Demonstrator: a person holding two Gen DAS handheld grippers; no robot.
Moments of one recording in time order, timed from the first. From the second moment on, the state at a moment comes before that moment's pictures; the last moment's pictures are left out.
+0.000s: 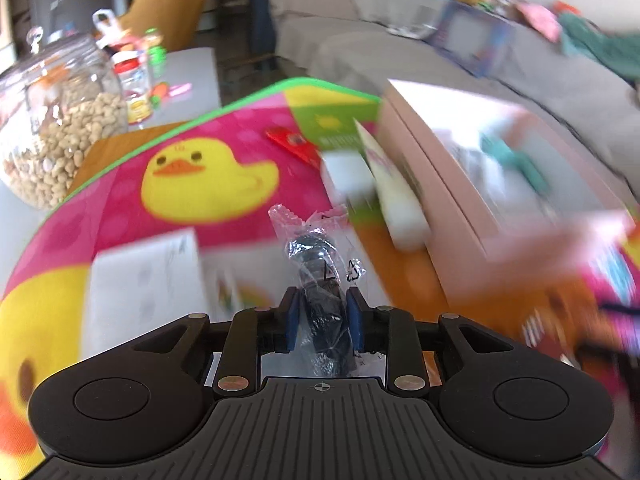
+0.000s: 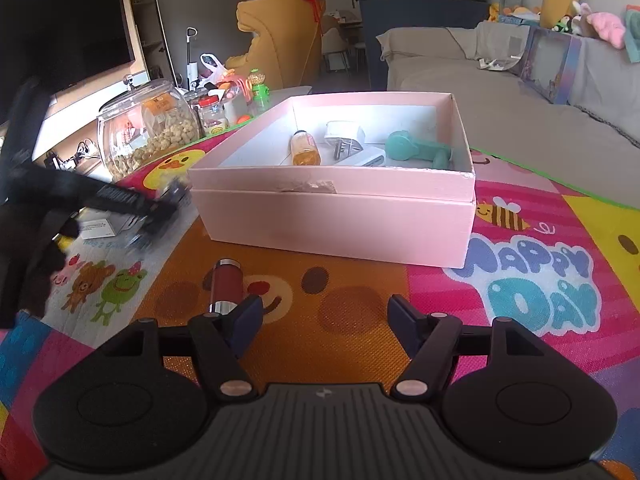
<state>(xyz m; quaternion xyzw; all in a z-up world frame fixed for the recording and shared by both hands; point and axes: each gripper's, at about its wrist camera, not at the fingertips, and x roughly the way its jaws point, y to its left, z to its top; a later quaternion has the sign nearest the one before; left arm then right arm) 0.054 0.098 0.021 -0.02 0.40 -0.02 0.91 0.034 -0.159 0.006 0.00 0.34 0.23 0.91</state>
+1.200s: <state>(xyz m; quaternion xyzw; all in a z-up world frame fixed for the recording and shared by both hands) -0.053 0.103 0.007 -0.09 0.34 -0.03 0.94 0.053 -0.097 0.009 -0.01 0.38 0.15 0.91</state>
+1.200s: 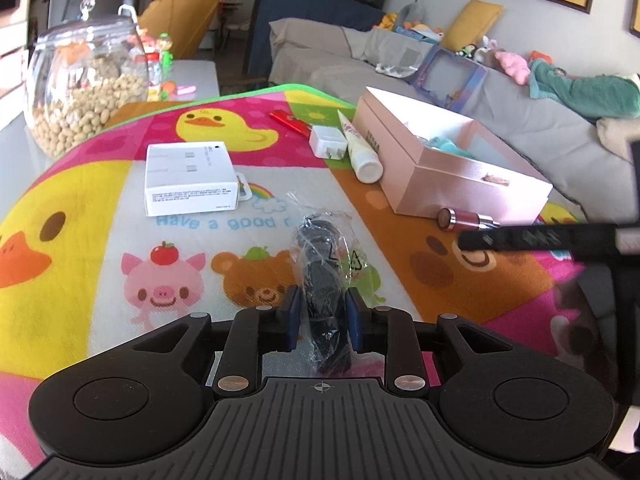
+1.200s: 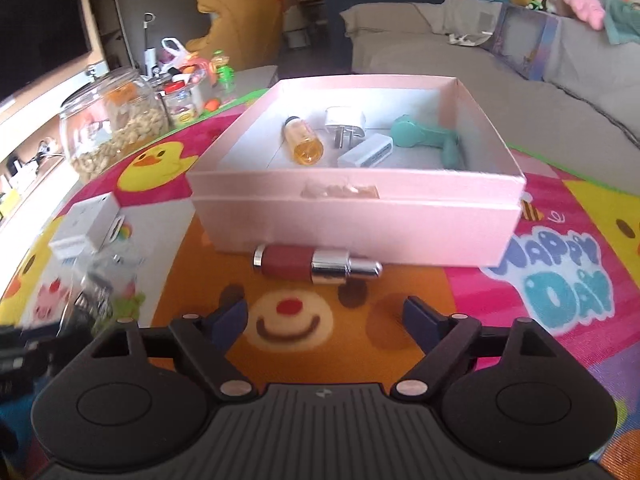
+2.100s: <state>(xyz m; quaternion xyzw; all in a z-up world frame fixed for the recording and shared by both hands) -0.064 0.106 0.008 -0.15 0.35 -0.04 0.92 0.056 -0.125 0.011 -0.05 0.35 0.09 0.93</state>
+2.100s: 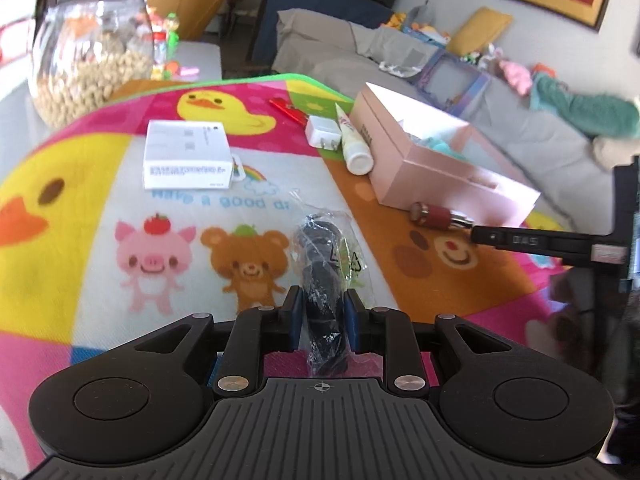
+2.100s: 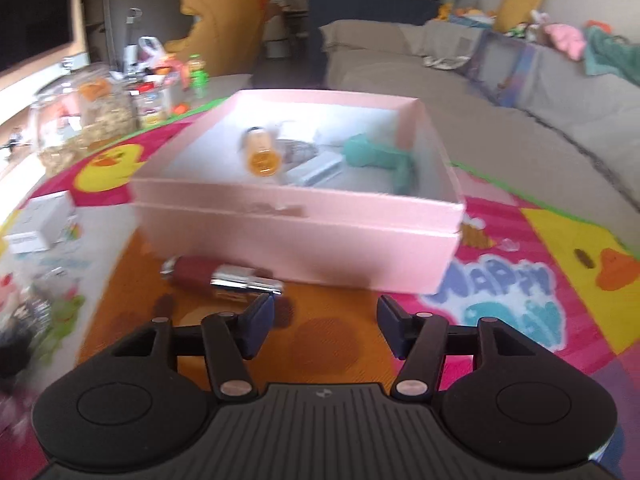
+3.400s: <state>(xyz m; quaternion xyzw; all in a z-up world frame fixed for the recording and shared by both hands) -0.066 0.037 0.104 0.03 0.28 -0.15 0.95 -0.032 -0.197 0.075 -0.03 0.23 0.15 0.96</state>
